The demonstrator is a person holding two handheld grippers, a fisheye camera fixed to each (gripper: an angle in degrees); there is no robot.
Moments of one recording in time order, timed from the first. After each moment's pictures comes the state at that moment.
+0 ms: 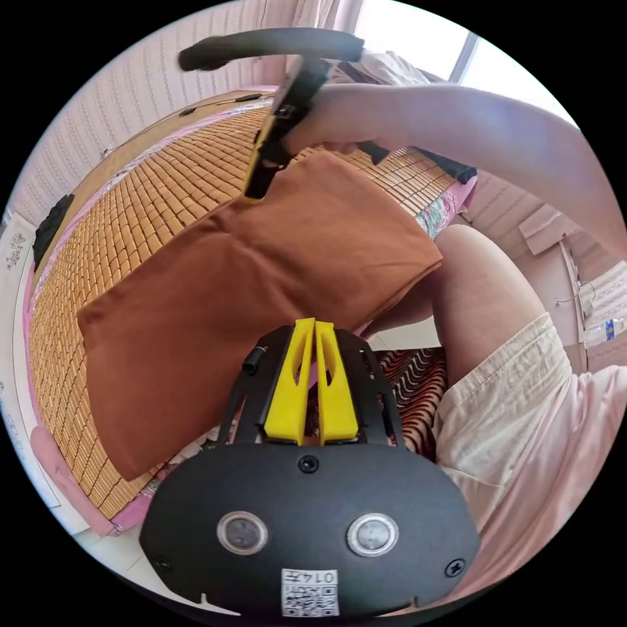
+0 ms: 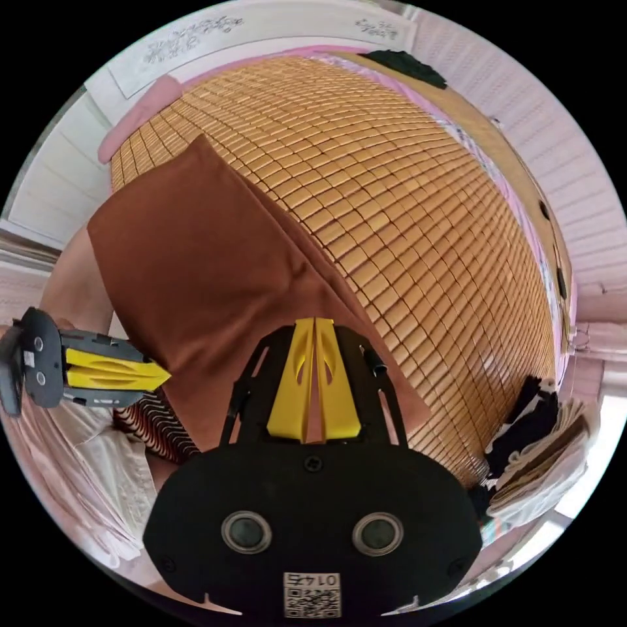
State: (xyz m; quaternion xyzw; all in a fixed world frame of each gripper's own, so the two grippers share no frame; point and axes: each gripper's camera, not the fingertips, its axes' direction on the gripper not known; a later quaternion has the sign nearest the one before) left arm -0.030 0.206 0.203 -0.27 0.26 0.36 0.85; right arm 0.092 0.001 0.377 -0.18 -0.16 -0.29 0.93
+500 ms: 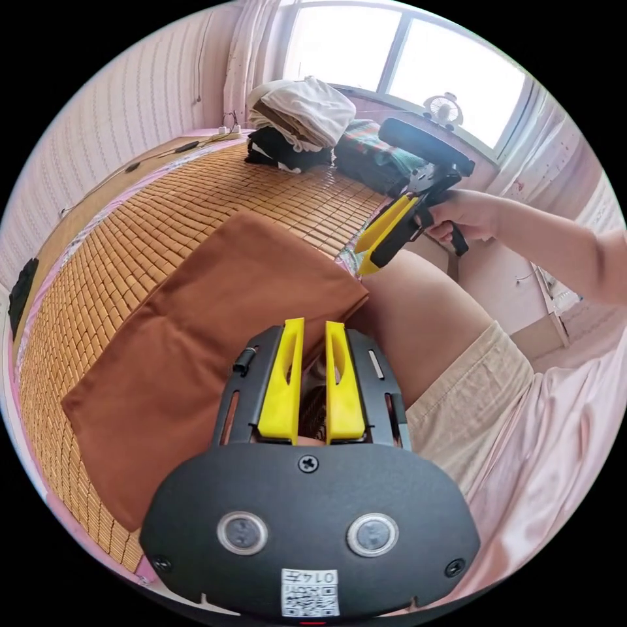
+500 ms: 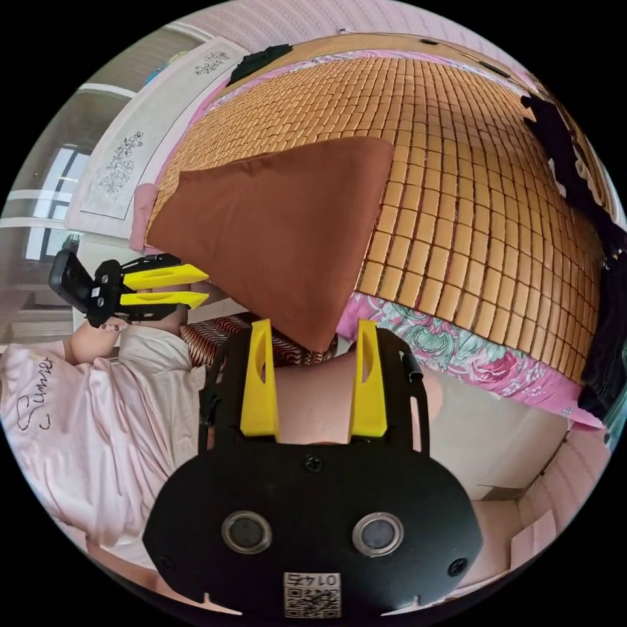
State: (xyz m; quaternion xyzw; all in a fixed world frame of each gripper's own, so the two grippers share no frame) left arm 0.039 0.214 0.165 -0.22 0.36 0.41 0.81; right arm 0.337 0.164 0.335 -0.29 -0.31 -0.03 0.91
